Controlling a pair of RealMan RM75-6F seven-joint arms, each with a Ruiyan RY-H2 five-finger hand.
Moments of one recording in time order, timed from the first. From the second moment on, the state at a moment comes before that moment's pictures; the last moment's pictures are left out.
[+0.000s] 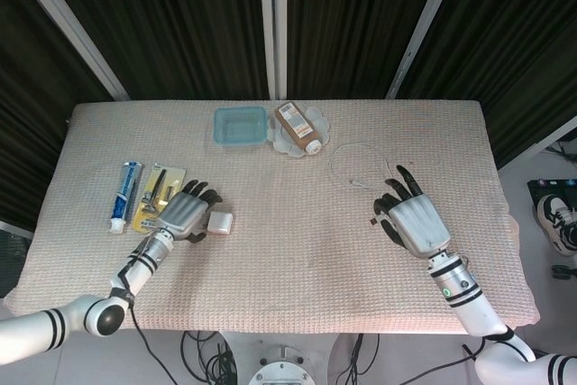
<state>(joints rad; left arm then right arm) -0.71 -1.43 -0.18 -1.52 1.08 0.76 0.45 0.48 -1.27 0.11 -1.72 -1.52 1.24 -0.36</state>
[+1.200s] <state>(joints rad) -0.78 -1.52 -0.12 -1.48 0.97 0.85 0.43 0.47 -1.29 0.10 -1.67 -1.51 1.24 -0.29</state>
